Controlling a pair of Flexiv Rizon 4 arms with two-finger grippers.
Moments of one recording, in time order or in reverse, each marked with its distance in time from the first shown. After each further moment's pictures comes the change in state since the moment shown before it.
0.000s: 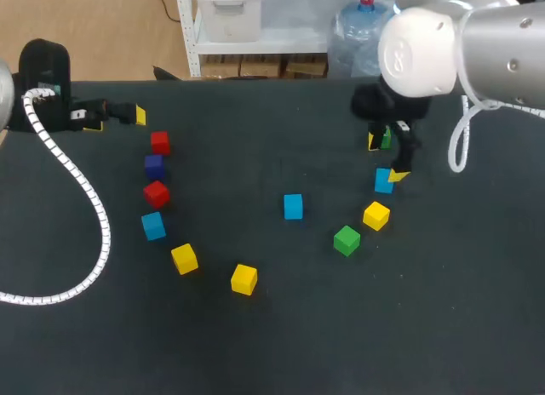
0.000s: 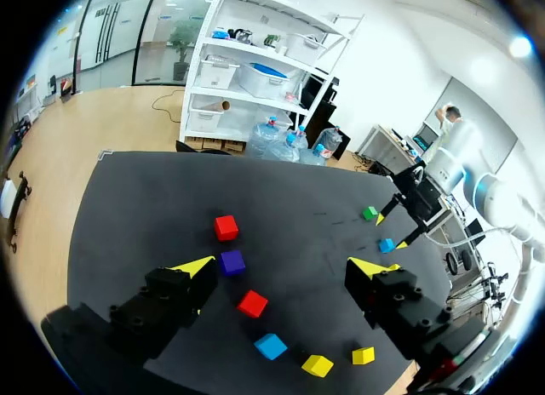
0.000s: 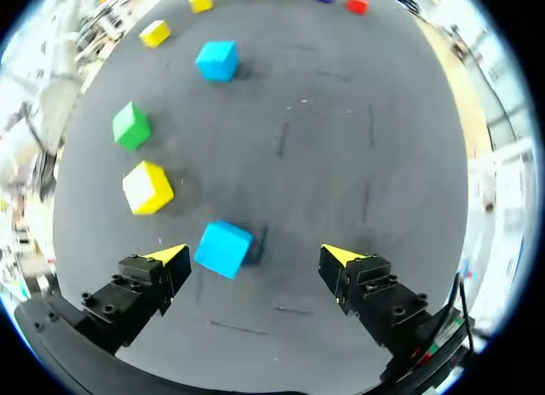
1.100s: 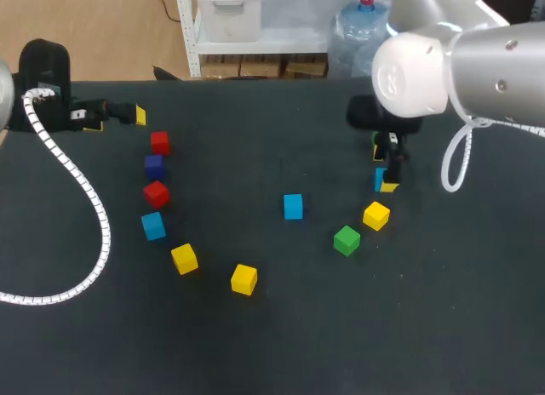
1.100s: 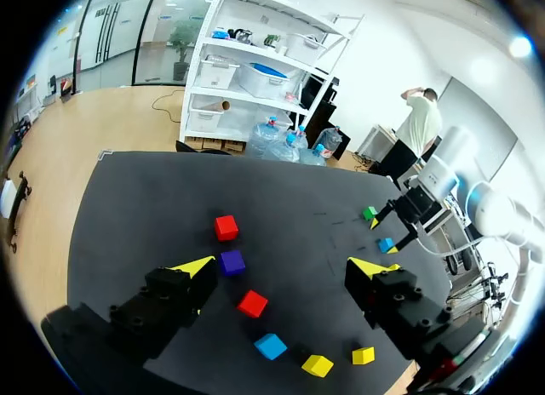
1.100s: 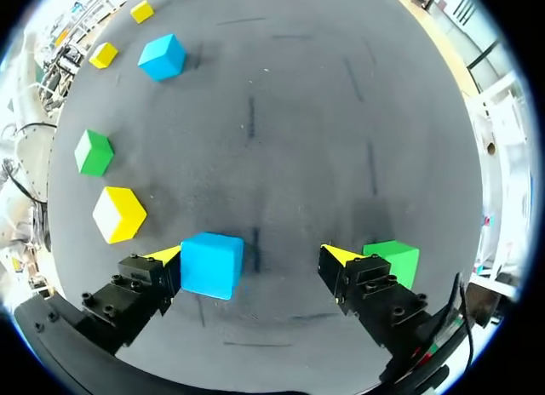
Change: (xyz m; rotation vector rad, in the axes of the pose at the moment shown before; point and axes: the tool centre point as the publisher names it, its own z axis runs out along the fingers) left arm 0.000 0.000 0.000 0.000 0.000 0.000; right arm 0.005 -0.003 0.028 -0.003 0.029 0.203
